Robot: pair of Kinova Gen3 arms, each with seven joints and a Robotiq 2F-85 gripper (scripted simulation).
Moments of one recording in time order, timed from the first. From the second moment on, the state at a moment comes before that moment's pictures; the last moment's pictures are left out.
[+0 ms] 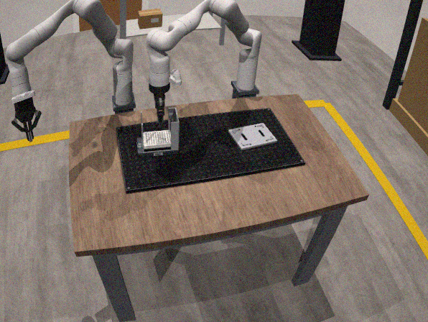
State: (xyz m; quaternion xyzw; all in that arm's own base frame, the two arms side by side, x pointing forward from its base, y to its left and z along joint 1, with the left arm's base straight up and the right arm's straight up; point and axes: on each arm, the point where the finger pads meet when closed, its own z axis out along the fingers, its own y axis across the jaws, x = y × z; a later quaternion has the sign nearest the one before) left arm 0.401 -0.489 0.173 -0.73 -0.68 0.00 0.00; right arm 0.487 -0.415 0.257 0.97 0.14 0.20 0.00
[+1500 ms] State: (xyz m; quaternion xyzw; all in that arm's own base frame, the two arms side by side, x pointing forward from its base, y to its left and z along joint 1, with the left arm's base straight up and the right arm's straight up) left arm 0.401 -0.489 0.159 -0.73 -0.68 0.00 0.00; right arm 0.487 -0.415 0.257 0.97 0.14 0.20 0.00
